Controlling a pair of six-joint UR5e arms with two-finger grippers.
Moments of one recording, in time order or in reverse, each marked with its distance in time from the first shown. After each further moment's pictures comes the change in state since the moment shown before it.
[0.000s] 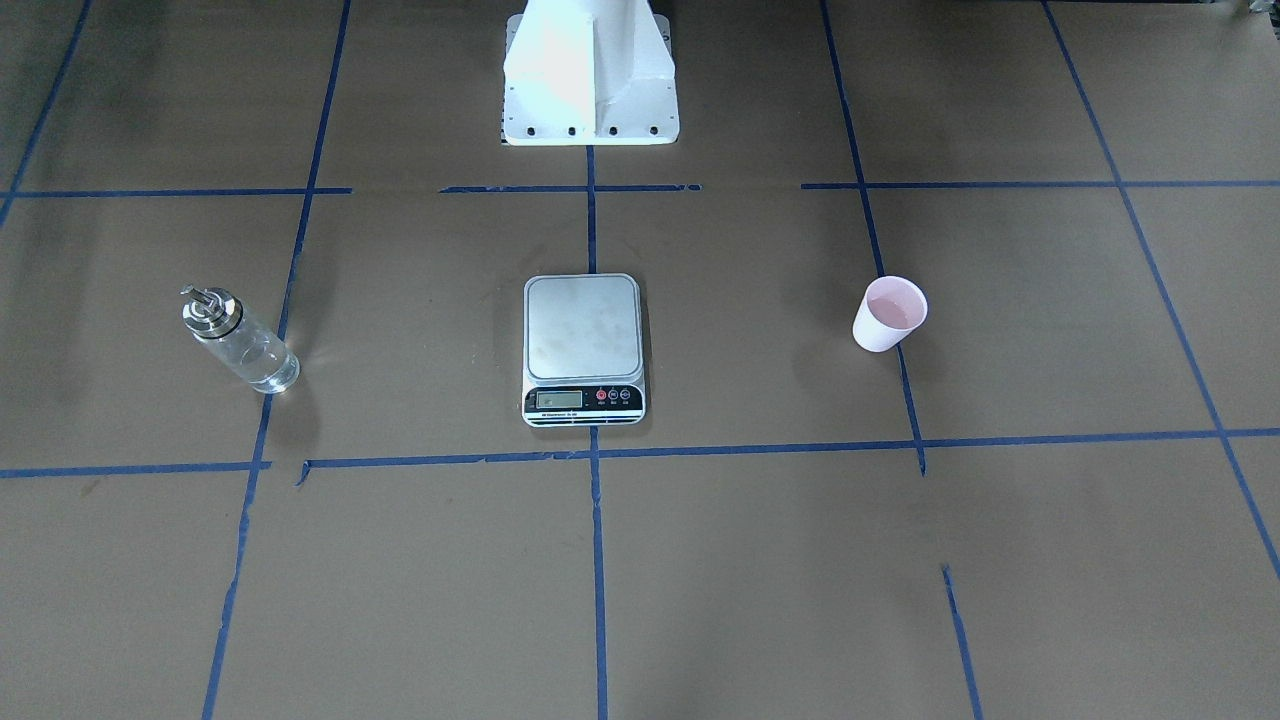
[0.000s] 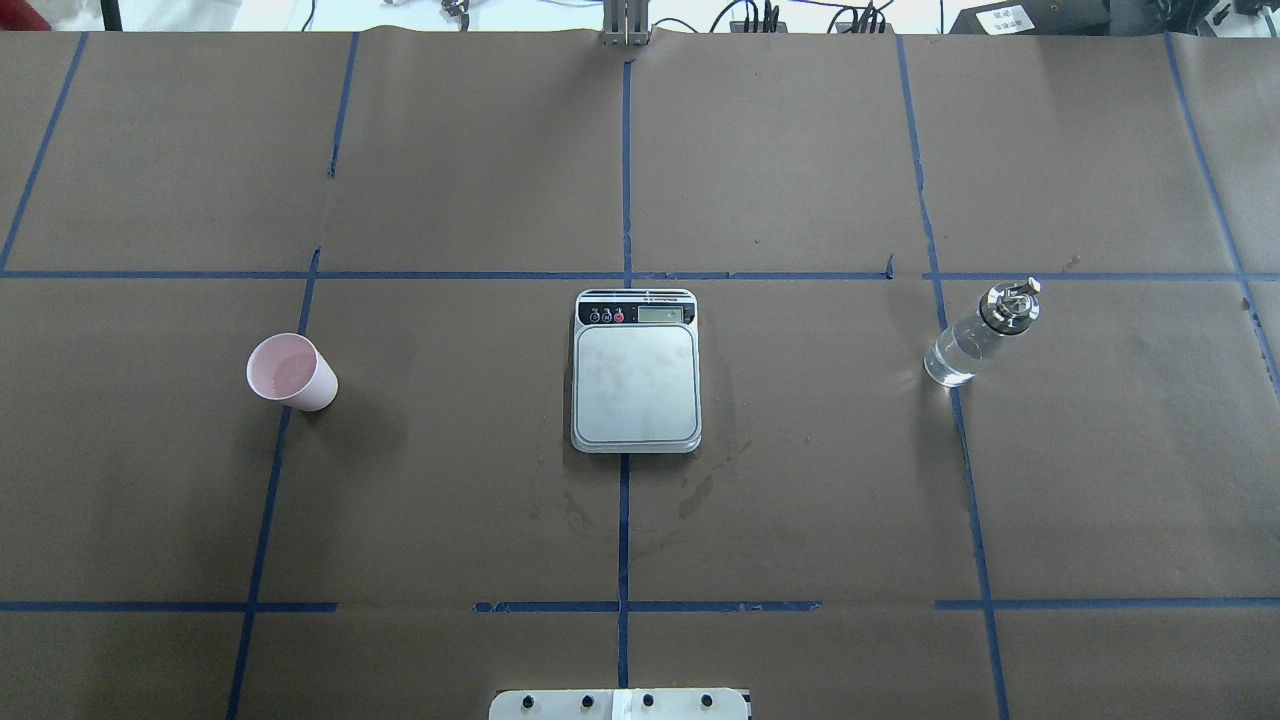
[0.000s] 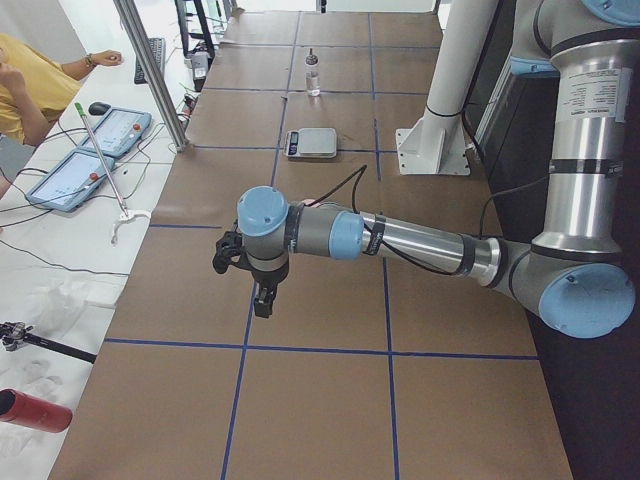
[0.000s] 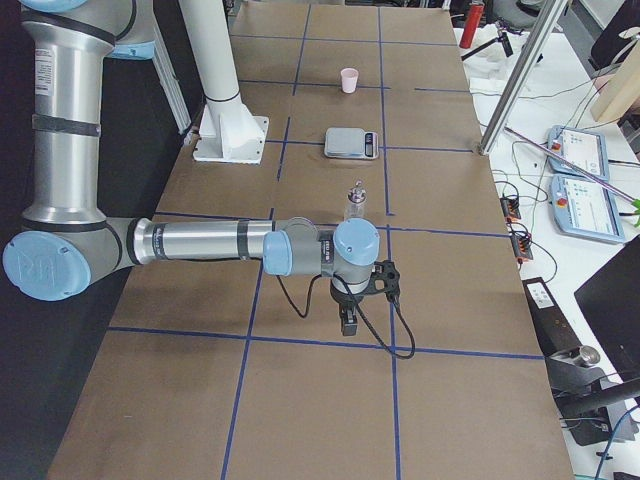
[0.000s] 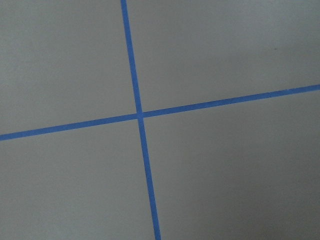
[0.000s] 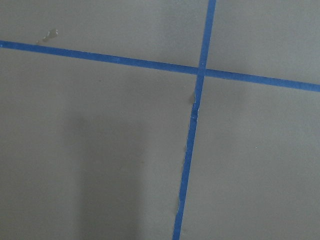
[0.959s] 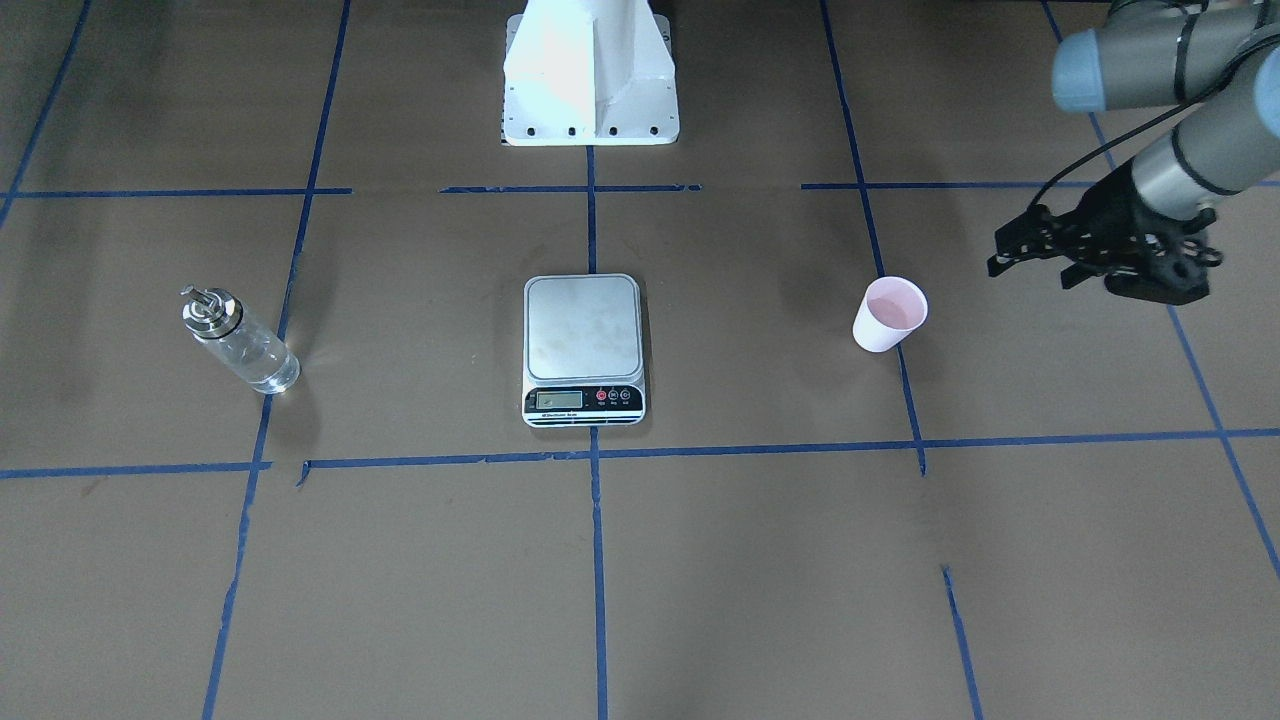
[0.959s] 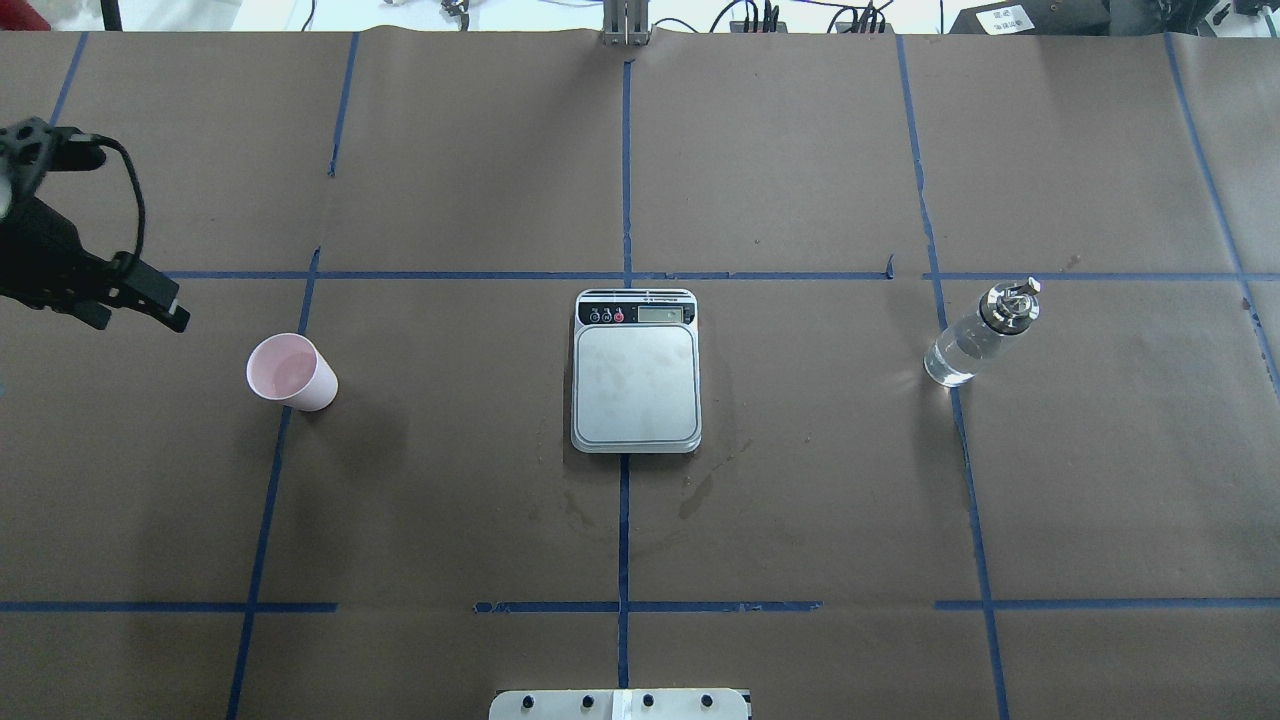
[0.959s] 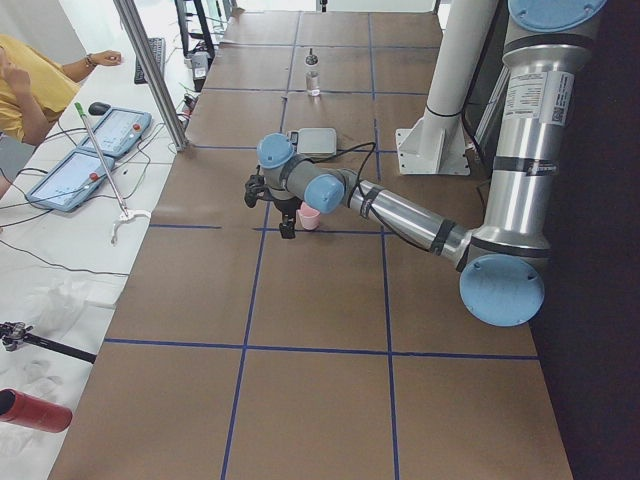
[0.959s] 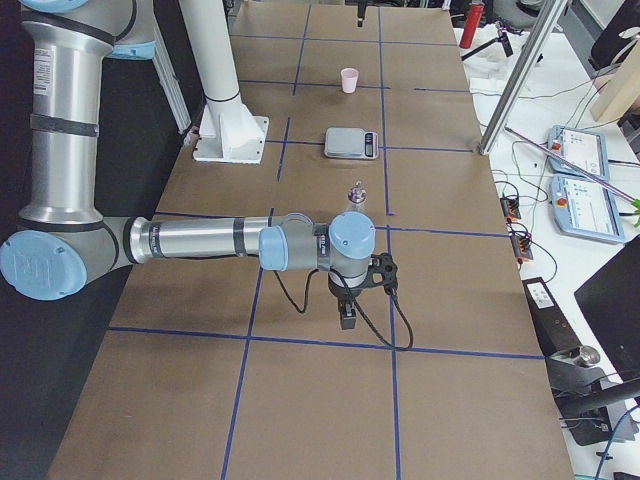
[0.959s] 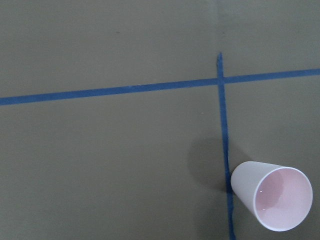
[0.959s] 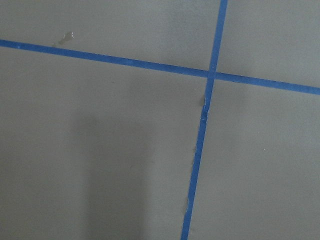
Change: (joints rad) left arm 0.511 -0.126 -0.062 -0.191 0.013 -0.679; right arm 0.000 -0.013 0.034 0.002 0.015 -0.002
